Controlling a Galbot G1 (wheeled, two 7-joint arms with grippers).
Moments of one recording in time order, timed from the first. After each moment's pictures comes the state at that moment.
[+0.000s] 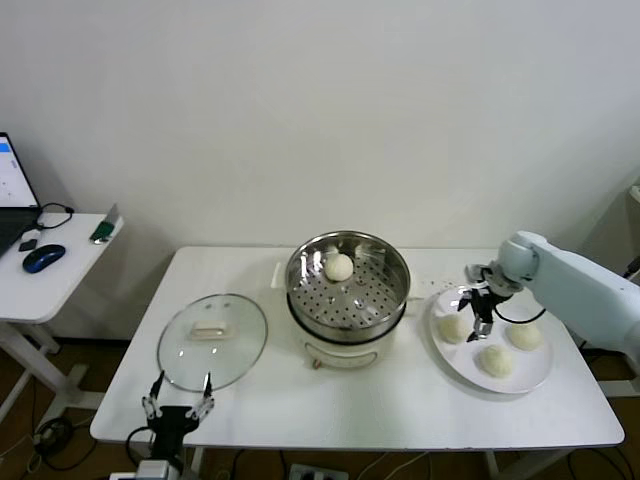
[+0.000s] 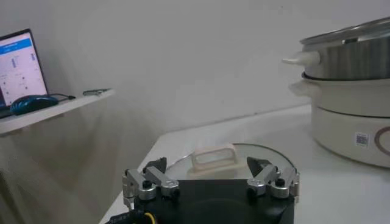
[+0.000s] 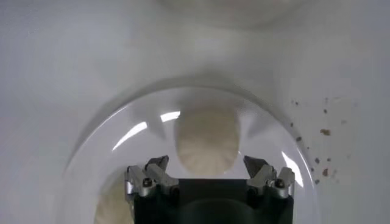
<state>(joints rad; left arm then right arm) 1.67 -1.47 -0.62 -1.88 0.08 -0.08 -0.08 0.09 0.84 -0.96 0.86 0.07 -0.11 -1.11</state>
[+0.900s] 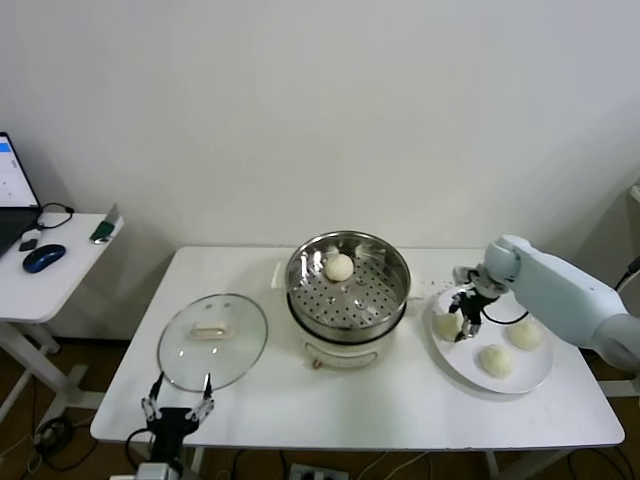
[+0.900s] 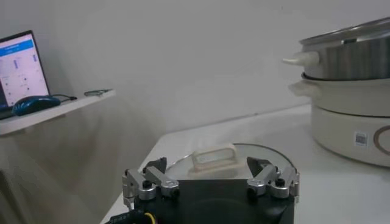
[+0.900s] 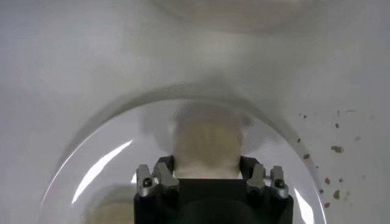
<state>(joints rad) 1.68 -1.47 -0.62 -1.89 0.09 -0.09 -0.09 0.10 0.90 -0.97 0.77 0.07 -0.07 -1.13</state>
